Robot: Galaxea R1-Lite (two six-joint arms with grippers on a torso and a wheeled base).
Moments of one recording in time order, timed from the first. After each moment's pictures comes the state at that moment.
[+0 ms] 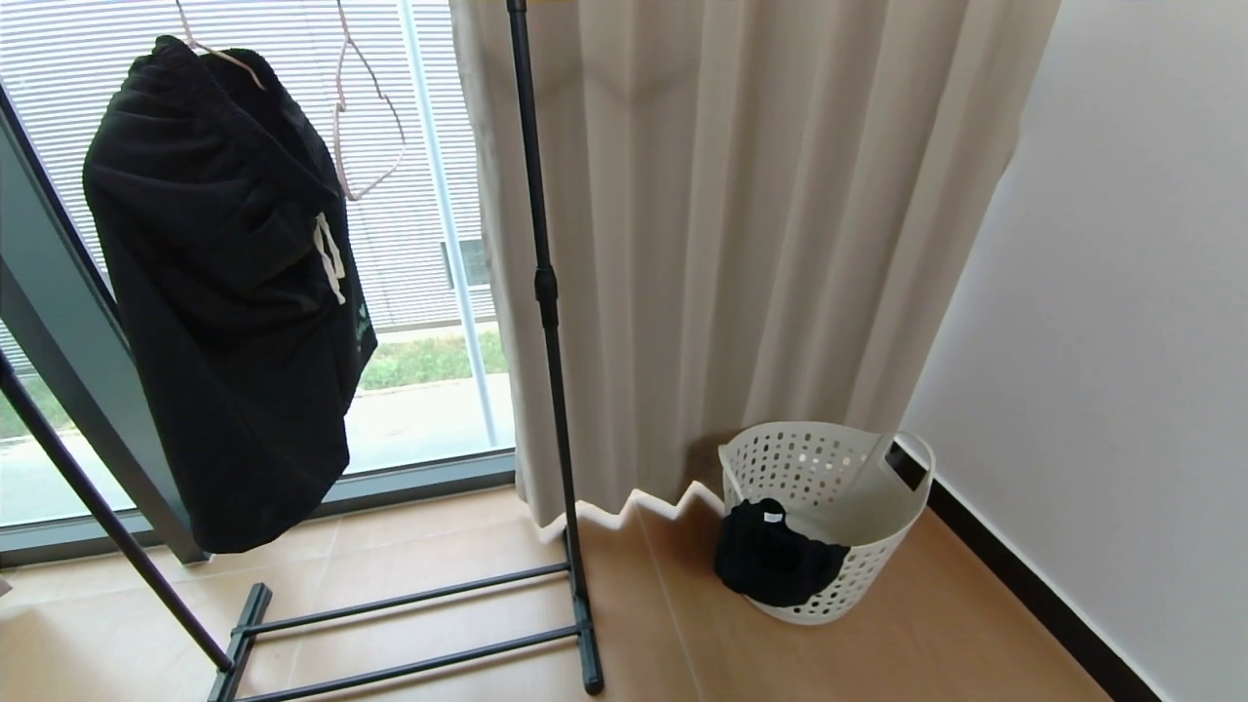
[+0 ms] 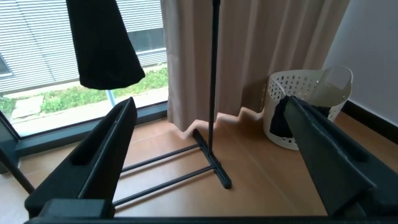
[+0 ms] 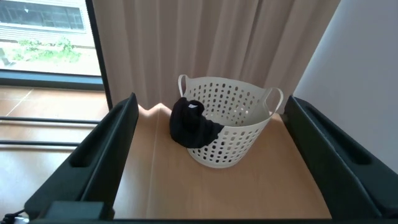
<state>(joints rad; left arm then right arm) -0.01 0.00 0.00 -0.04 -0.18 0.01 0.01 0.00 -0.01 0.03 0.14 -0.06</state>
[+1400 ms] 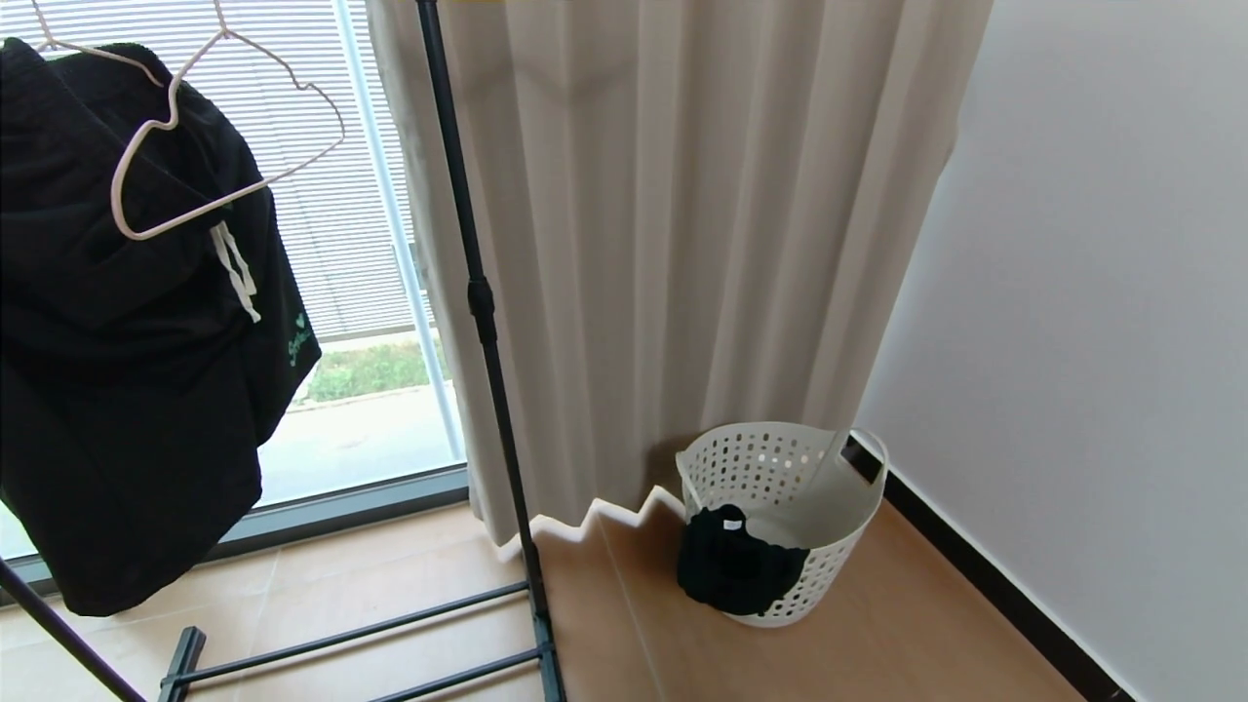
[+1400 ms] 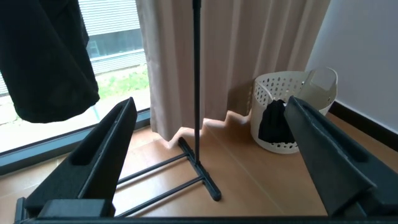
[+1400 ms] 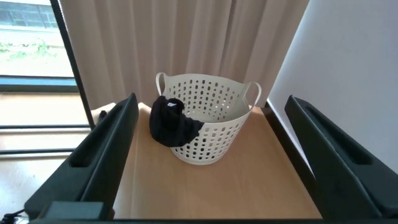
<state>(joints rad) -0.01 0.00 0.00 -0.04 -0.18 0.01 0.01 0.00 -0.01 0.03 0.14 -0.06</state>
